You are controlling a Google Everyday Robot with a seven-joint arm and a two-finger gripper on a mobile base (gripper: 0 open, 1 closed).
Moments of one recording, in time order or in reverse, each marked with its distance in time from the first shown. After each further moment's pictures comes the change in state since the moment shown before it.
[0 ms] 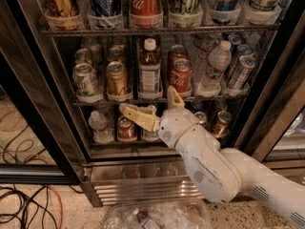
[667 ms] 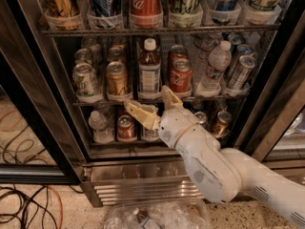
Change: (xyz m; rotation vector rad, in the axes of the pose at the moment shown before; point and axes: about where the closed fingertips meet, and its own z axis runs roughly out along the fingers) arm 0.000 0.000 0.000 0.000 0.000 0.000
